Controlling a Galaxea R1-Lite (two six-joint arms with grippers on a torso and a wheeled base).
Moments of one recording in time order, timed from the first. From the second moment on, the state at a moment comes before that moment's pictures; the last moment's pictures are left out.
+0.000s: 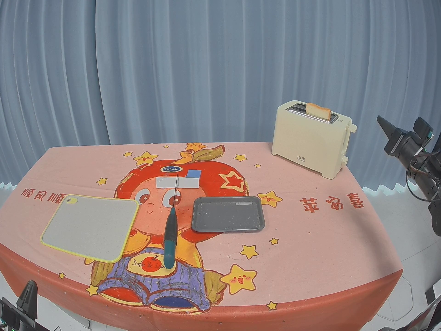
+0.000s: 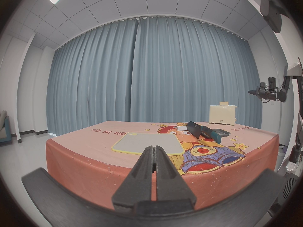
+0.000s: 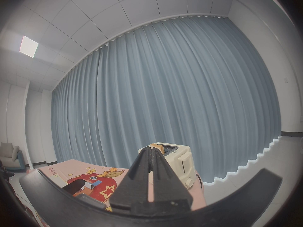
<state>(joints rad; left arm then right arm) 0.00 0.02 -0.02 0.00 0.02 -0.01 0.06 1.61 -0.56 -1.20 0.13 0.25</state>
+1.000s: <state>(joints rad) 0.00 0.02 -0.02 0.00 0.02 -0.01 -0.05 1.71 -0.90 -0.93 0.18 0.16</state>
